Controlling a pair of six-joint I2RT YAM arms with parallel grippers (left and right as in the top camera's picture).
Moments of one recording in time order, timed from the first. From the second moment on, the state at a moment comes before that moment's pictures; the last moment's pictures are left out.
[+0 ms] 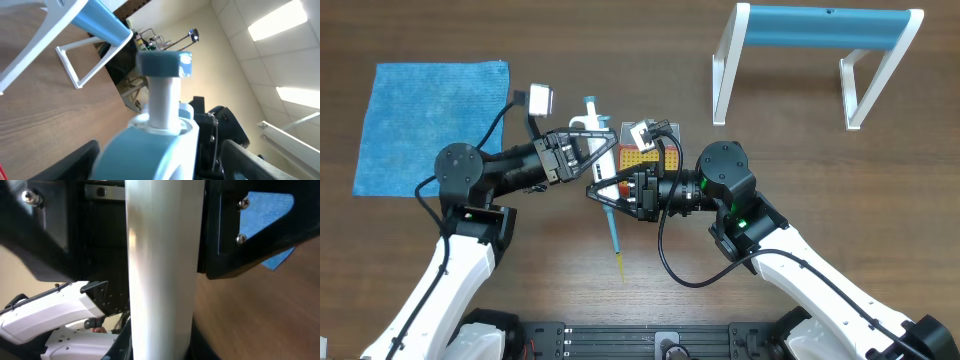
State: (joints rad) left arm -0.14 1.15 0.57 0.79 1.08 -1.28; right arm 0.60 1.27 0.69 0.51 -0.92 0.94
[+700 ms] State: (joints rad) left arm -0.14 1.15 0.57 0.80 1.07 -1.26; right arm 0.57 1.27 0.69 0.51 -0.93 0.94
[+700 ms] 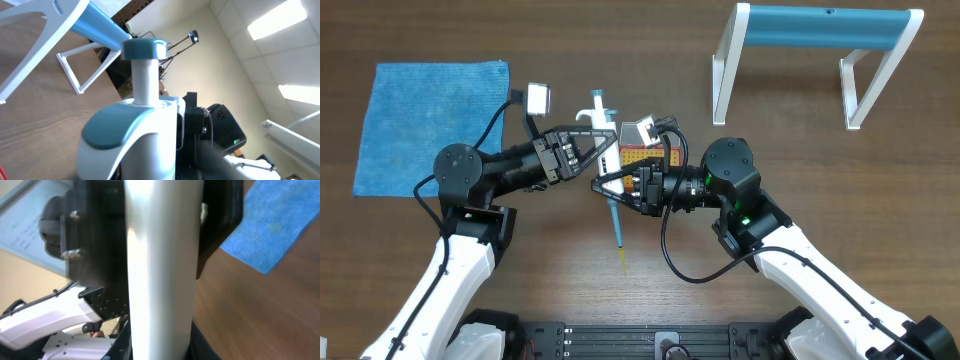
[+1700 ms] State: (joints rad) left arm 0.18 1.30 1.31 -1.06 0.54 -0.46; right arm 0.24 1.26 0.71 -0.36 -1.04 0.61
